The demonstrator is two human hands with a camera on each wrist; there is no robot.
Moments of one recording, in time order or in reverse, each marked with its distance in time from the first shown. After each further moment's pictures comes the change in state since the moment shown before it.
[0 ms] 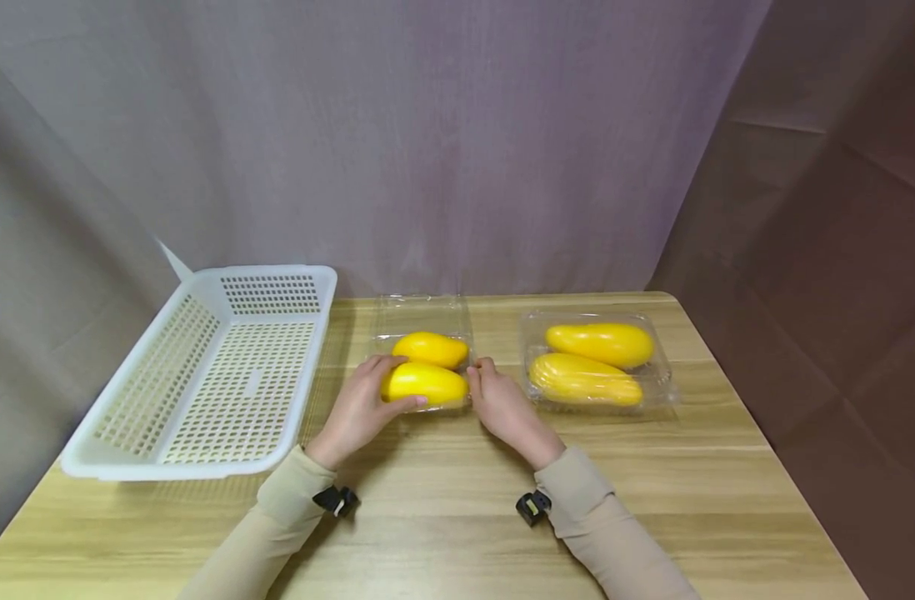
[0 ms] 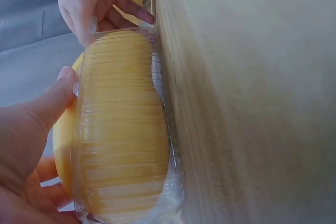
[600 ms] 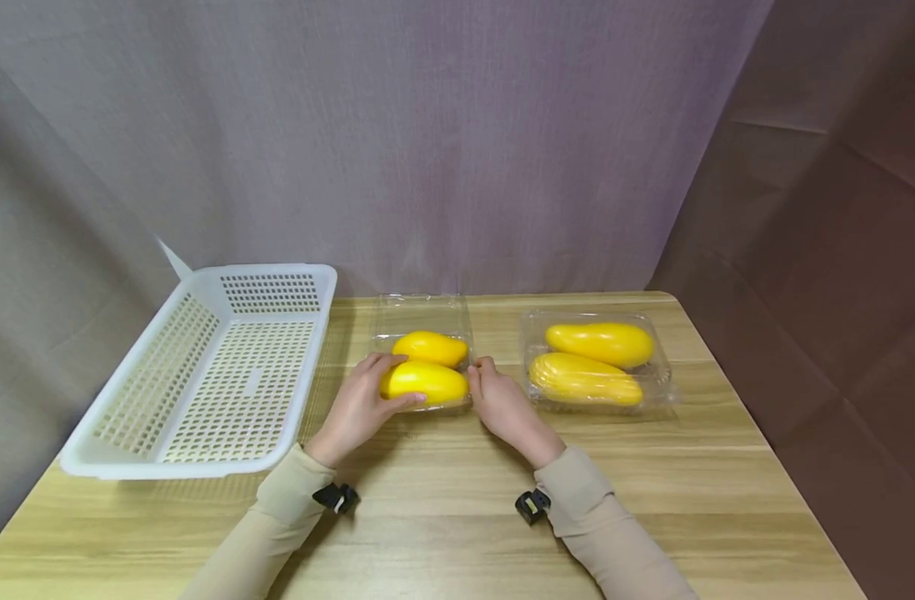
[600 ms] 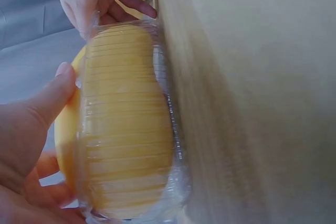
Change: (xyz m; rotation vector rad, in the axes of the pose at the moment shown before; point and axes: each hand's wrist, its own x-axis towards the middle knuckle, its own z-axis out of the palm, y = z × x) left_hand 0.002 0.000 0.000 -0.007 0.019 0.021; right_hand 0.001 0.002 0.000 -0.007 -0.002 -0.019
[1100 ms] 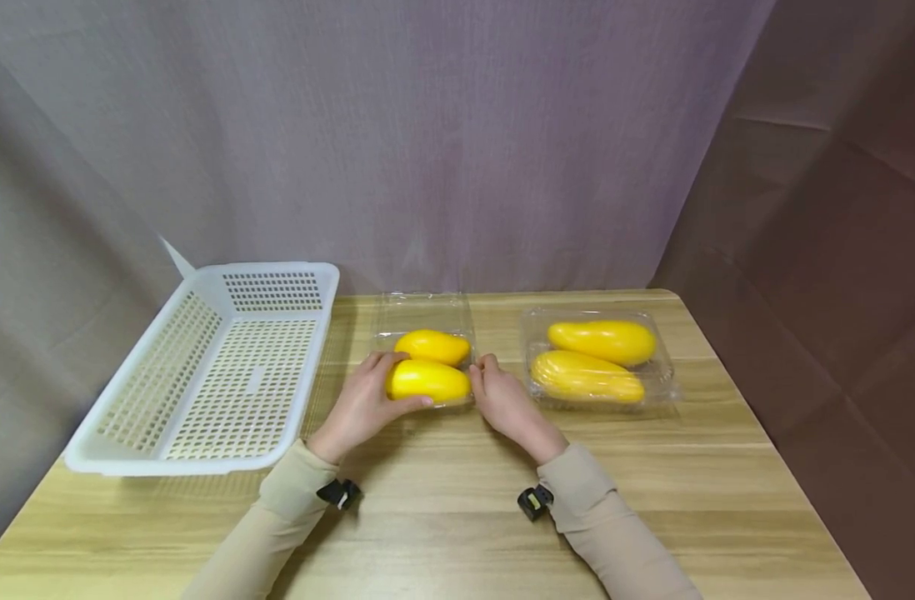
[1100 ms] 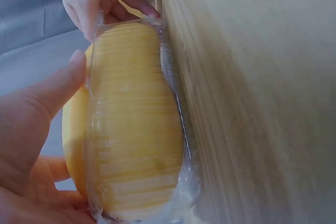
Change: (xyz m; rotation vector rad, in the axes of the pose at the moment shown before) left_hand 0.001 0.005 -0.004 0.021 -0.088 -0.099; right_hand 0.002 0.001 -0.003 0.031 -0.019 0.002
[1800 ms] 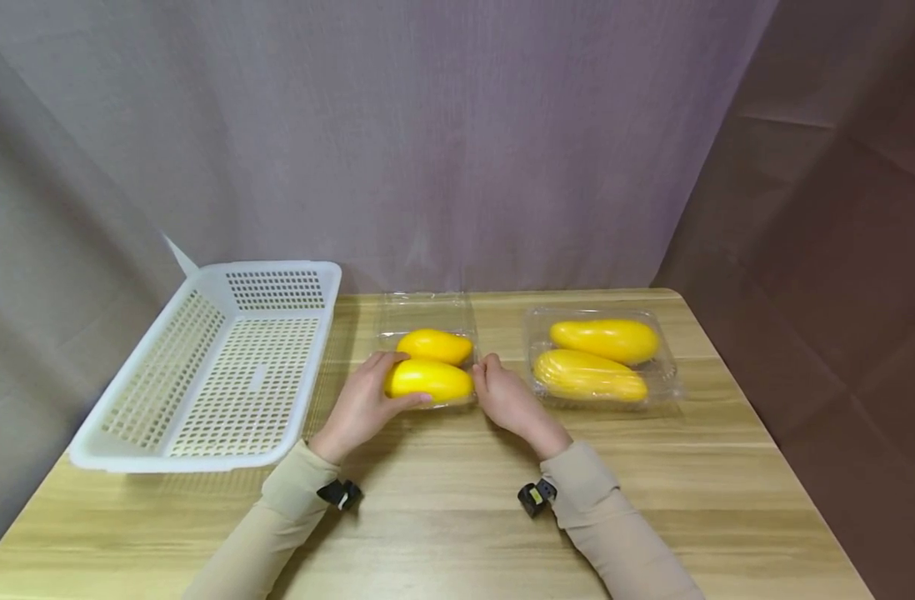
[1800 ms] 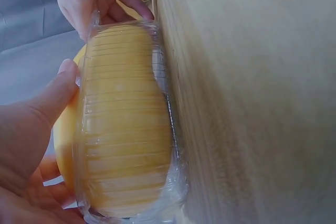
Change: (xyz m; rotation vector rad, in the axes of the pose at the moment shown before) left_hand -0.001 -0.006 0.004 -0.035 0.049 0.060; right_hand 0.000 0.001 -0.005 0.021 -0.073 0.018
